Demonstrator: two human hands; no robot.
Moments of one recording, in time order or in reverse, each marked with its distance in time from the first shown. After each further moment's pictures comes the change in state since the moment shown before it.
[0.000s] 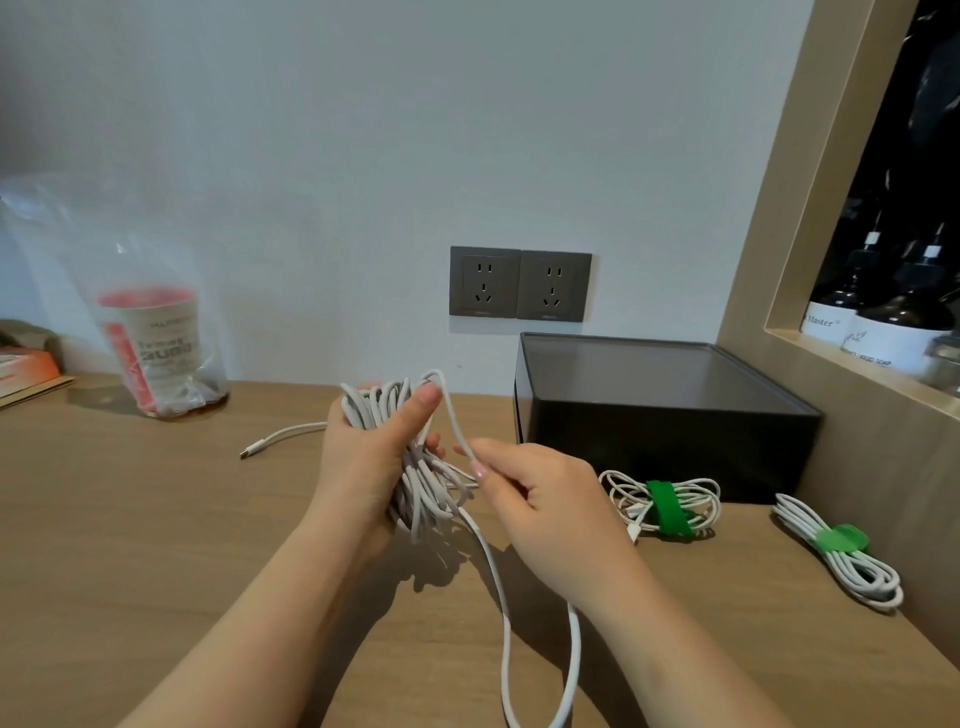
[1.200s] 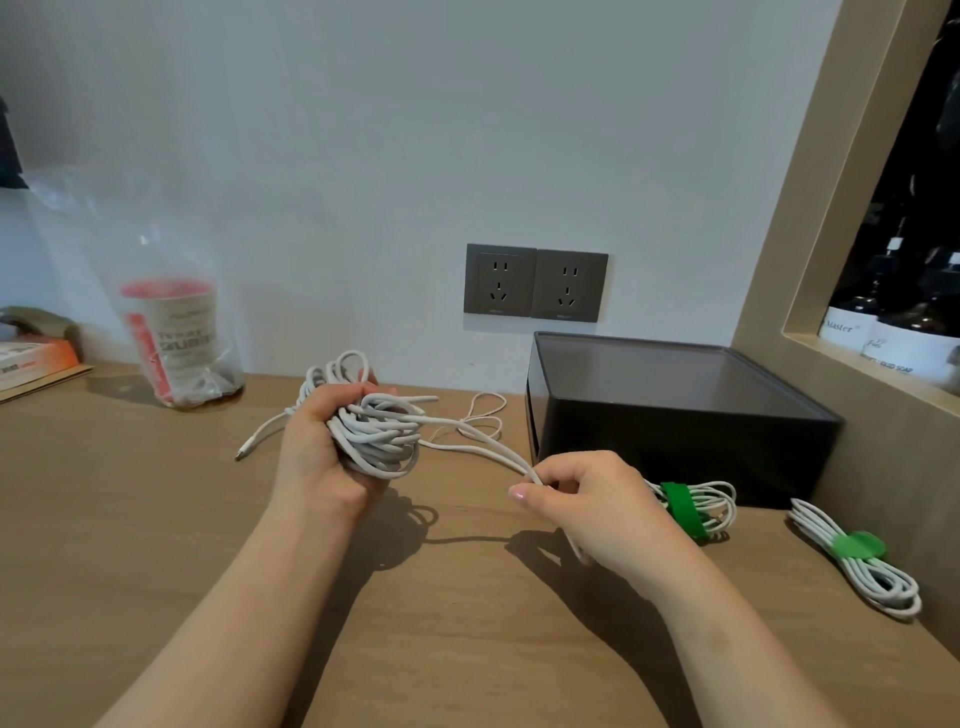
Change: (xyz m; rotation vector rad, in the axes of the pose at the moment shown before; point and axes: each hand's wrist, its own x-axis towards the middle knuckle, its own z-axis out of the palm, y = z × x) left_hand 0.020 0.017 -0.029 -0.463 0.066 -0.285; right_hand 0.003 0.009 -0.018 0.149 -0.168 0.375
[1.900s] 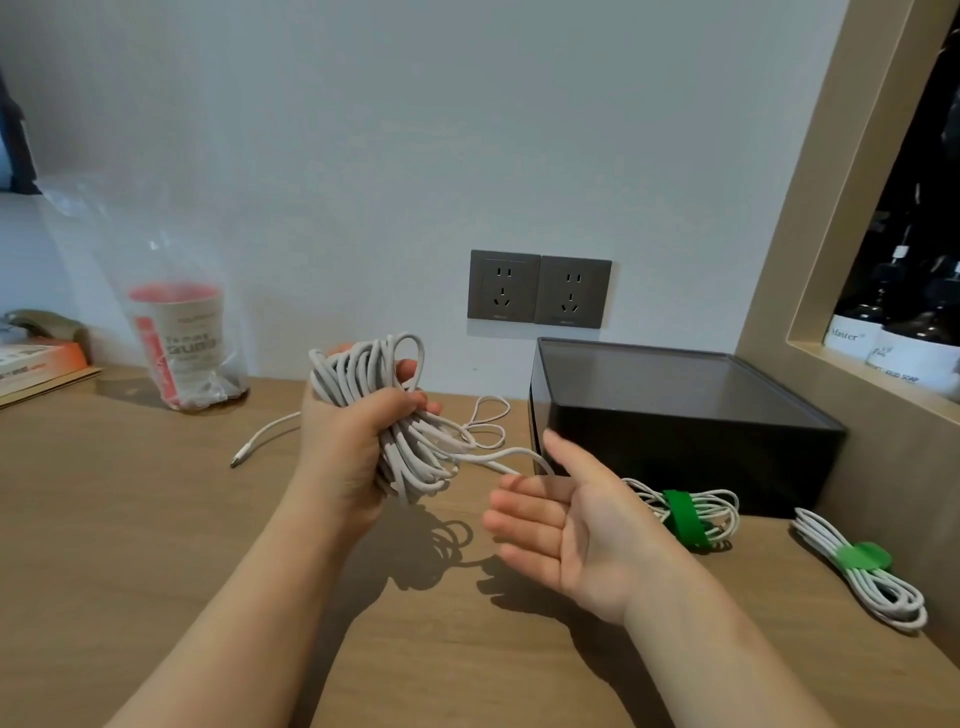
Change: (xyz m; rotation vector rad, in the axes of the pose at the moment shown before) left_hand -0.014 -0.011 0.016 0.391 -0.171 0.469; right_hand -0.008 -0.023 0.004 1.074 -0.137 0.570
